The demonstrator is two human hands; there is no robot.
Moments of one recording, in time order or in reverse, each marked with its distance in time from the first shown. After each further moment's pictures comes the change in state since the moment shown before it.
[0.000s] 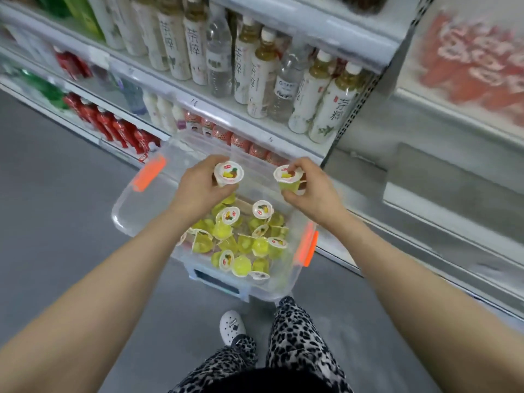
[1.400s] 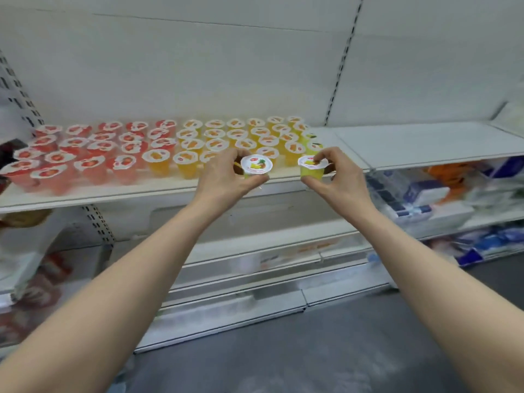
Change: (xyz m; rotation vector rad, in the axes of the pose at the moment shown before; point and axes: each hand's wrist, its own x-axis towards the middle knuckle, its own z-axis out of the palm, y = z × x) left_hand -0.085 0.596 0.377 -0.242 -0.299 0.708; right_hand -0.337 0.265 -0.532 -0.243 0.888 0.302
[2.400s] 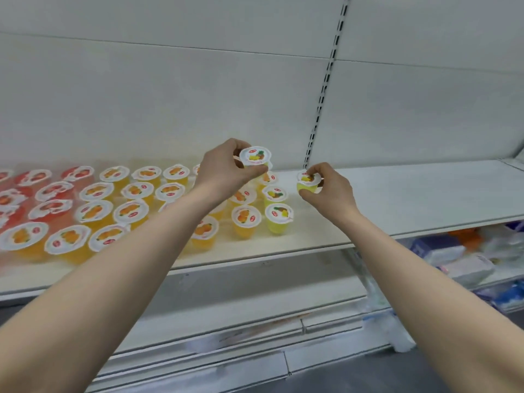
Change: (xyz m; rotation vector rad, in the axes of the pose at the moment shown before) left_hand 0.230 0.022 0.135 -0.052 0.014 -0.062; right_hand 0.211 0.182 0.013 -0.073 -0.106 0.150
